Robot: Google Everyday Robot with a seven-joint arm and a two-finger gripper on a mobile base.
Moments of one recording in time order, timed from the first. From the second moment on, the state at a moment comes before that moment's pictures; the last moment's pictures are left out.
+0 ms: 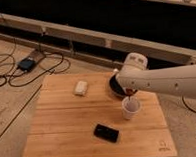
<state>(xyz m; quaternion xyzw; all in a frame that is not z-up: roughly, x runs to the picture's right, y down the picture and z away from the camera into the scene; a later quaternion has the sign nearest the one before) 0.188 0.023 0.753 0.02 0.13 0.74 0.66</state>
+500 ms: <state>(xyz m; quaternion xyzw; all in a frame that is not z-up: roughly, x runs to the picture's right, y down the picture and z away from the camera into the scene) 0.205 0.049 0.751 0.02 0.13 0.75 0.65</state>
